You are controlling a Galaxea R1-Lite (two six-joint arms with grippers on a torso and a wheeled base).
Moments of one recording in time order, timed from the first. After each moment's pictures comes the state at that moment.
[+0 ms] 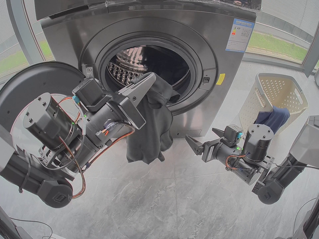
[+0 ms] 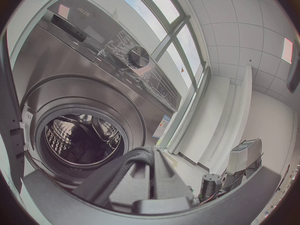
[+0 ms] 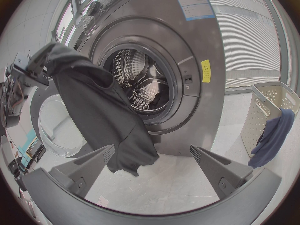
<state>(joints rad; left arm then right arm) -0.65 1.77 -0.68 -1.54 -0.14 -0.26 0.61 1.99 -0.58 -1.36 -0.13 0.13</state>
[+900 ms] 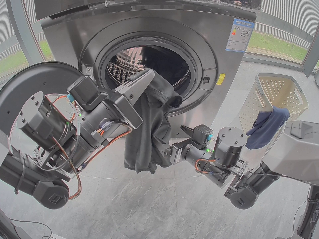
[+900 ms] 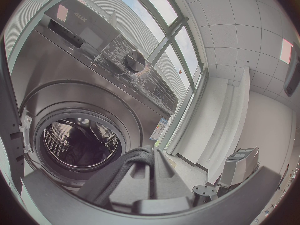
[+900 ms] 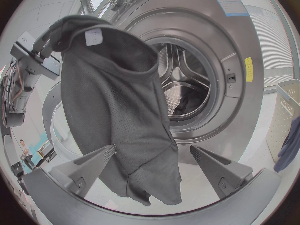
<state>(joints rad) -0.66 1.74 -0.67 -1.54 -0.15 -0.26 0.75 2.14 -0.80 -1.40 -0.11 0.13</state>
